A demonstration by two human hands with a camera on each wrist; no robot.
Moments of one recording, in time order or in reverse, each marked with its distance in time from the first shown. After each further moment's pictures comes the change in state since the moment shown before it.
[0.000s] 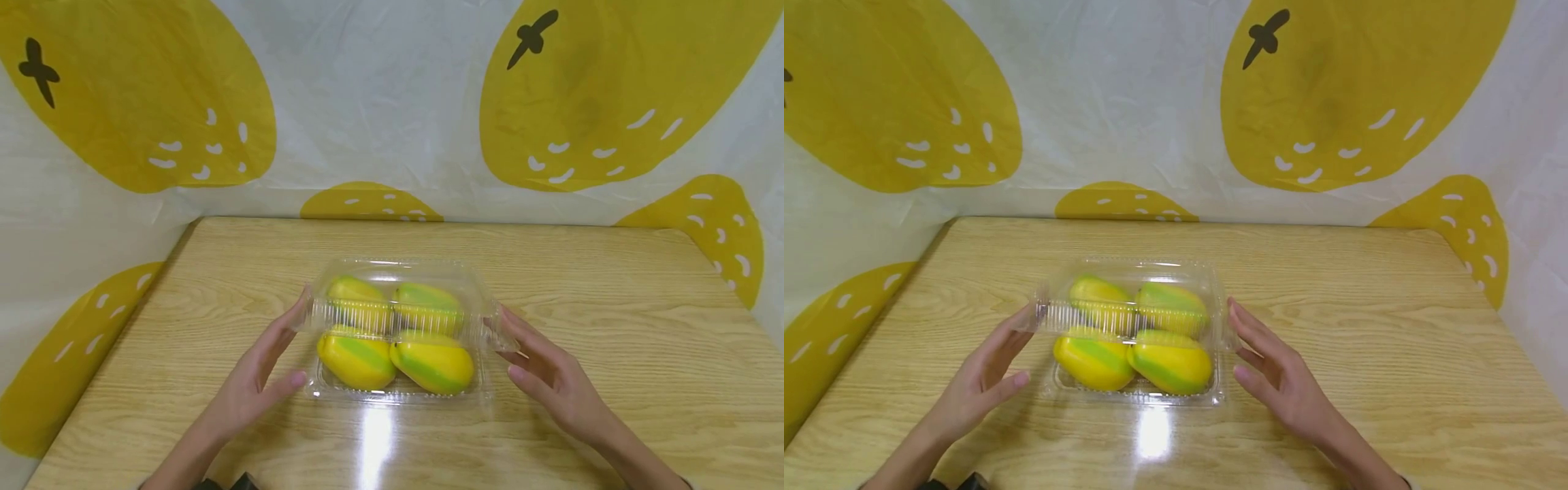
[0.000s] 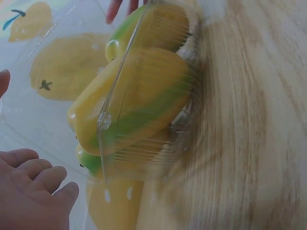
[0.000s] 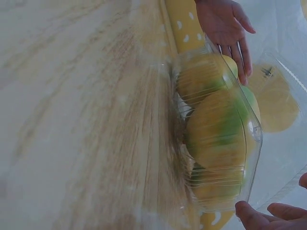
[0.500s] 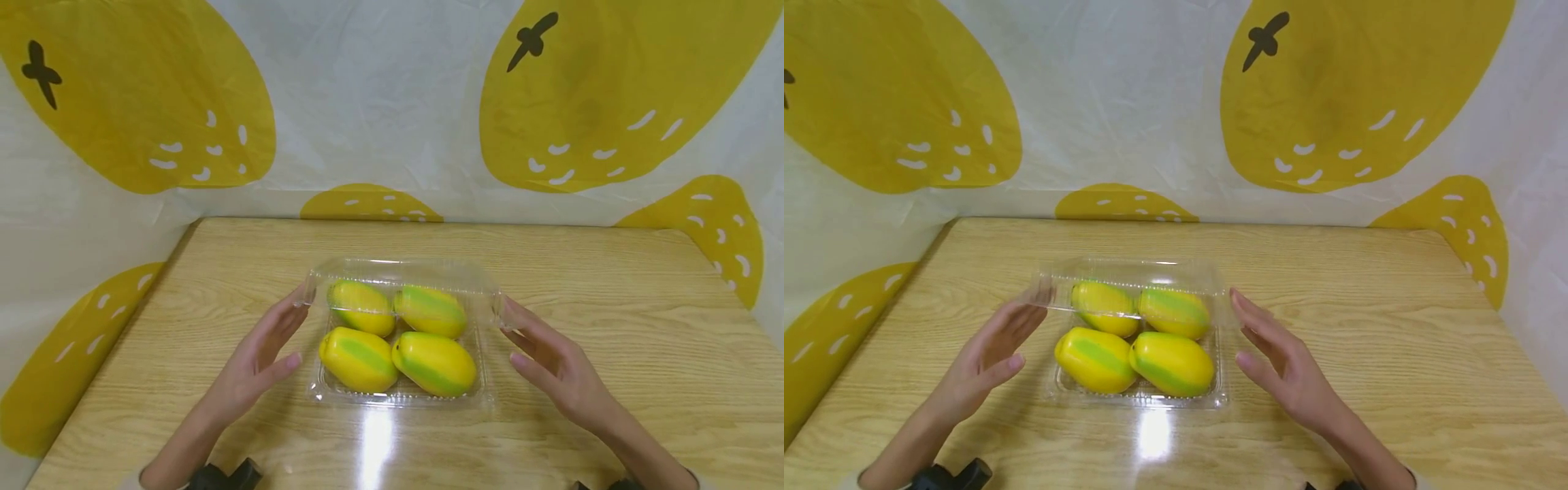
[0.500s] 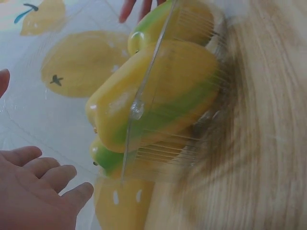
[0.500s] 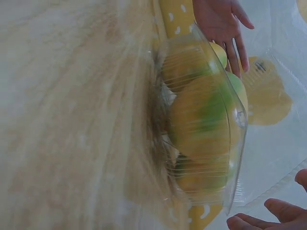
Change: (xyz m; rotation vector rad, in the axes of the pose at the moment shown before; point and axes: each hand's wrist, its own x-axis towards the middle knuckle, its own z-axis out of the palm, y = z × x) left_hand 0.002 -0.011 -0.012 -0.136 -0.014 -0.174; right_hand 0.007 -0.008 -0.009 -0.103 0.033 0.156
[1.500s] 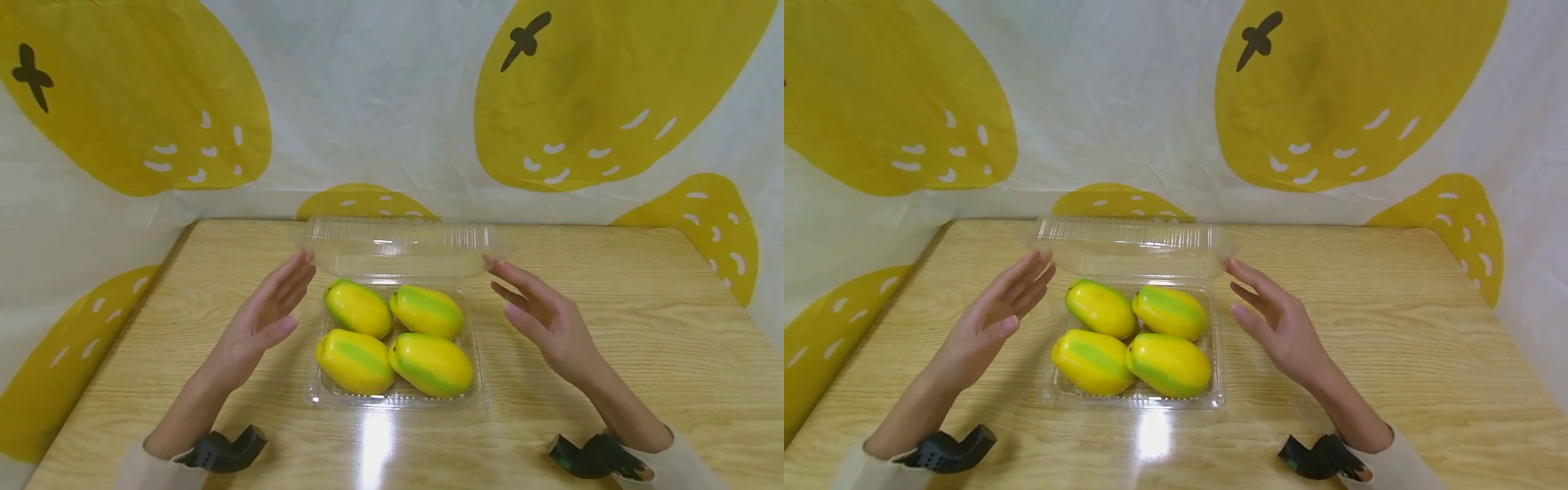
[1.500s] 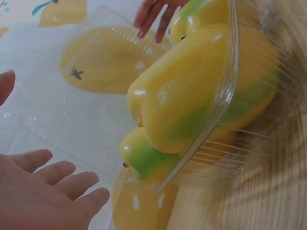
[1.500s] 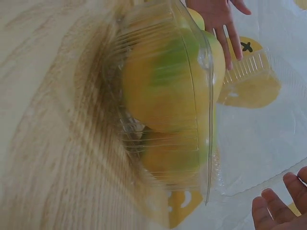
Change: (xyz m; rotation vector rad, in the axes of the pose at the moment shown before) left_hand 0.032 0.008 -0.015 -0.160 -0.041 0.103; right_hand 0.047 -0.001 -0.009 0.166 0.044 -0.262
